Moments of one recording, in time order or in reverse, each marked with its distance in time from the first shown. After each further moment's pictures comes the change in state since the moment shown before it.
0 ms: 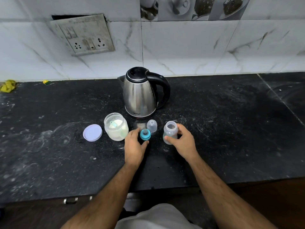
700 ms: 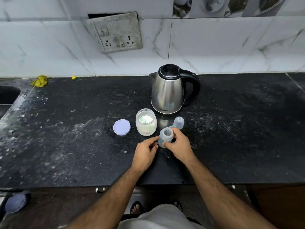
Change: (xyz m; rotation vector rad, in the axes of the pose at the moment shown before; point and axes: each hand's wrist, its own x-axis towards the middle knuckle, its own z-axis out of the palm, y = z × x) left_hand -0.018 -0.052 -0.078 -0.158 -0.255 0.044; right_hand -0.033 -0.045 0.106 -0.110 -0.171 0.003
